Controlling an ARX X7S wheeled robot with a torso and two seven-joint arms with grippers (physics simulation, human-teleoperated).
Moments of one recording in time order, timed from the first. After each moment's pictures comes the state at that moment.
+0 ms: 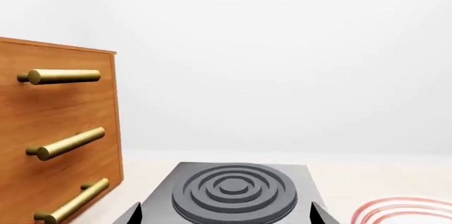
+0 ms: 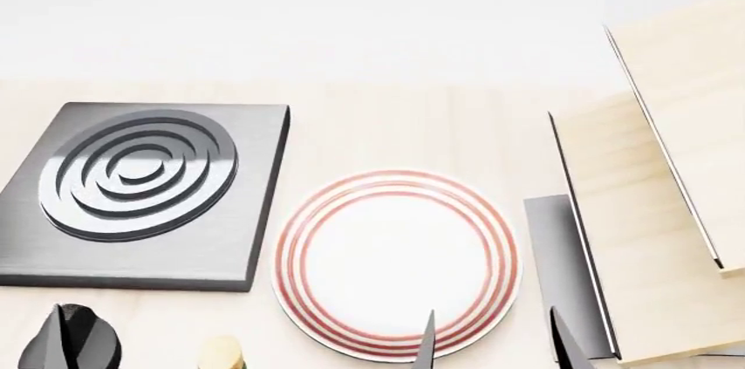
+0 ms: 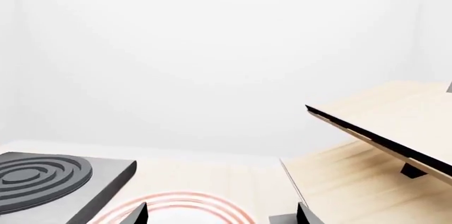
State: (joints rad) left arm 0.15 -0.30 0.11 0.44 -0.17 -0.01 -0.36; right arm -0.07 0.29 -0.27 -0.42 0.13 0.04 0.32
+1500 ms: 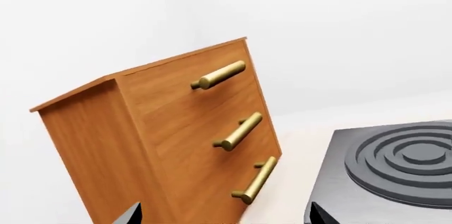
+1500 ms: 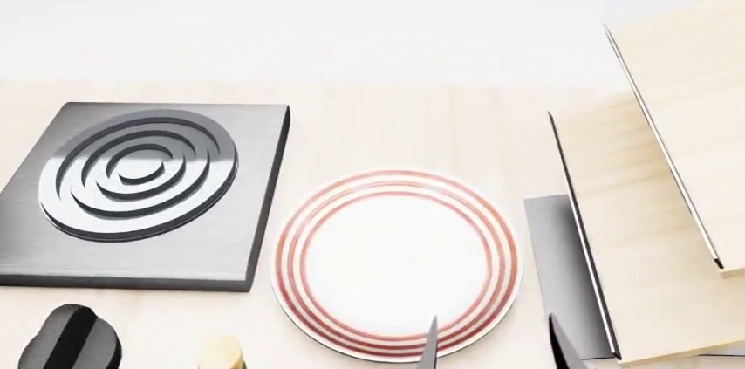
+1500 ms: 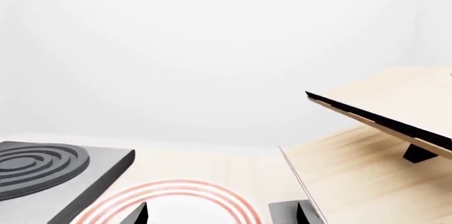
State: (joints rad) left arm 0.21 -0.50 -0.18 0.75 -0.18 -0.60 -0.55; right arm -0.05 0.31 -0.29 -0.33 0.15 -0.01 0.33
